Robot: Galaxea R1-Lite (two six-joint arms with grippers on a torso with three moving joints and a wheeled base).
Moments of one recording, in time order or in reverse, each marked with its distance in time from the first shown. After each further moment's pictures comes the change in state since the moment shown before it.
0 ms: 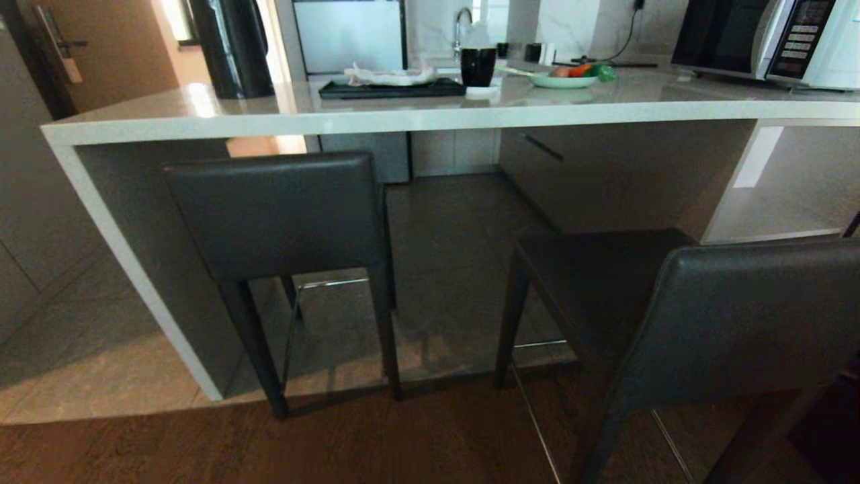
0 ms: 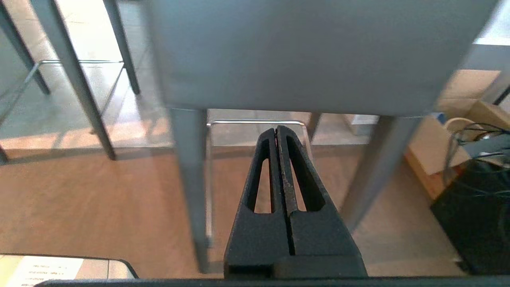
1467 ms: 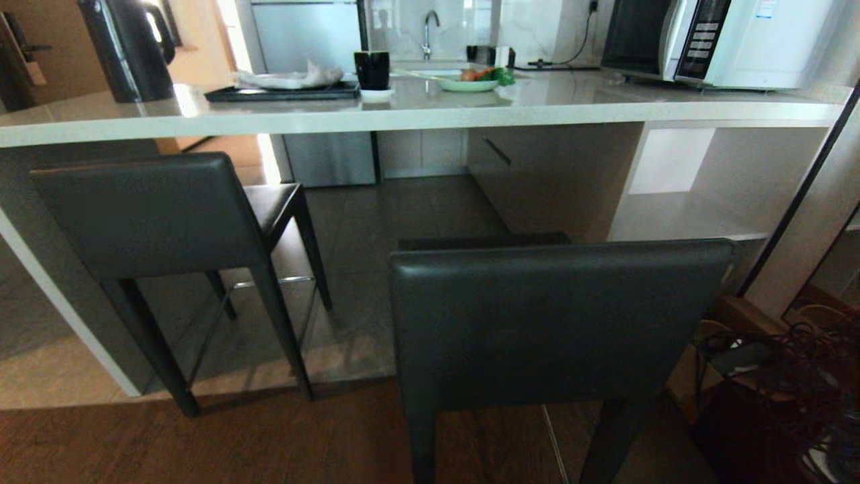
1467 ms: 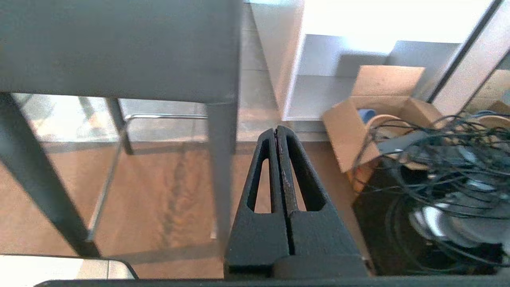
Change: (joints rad) left arm 0.000 0.000 0.000 -0.001 0.001 -0.001; right arm 0.000 0.000 0.000 0.000 0.000 0.000
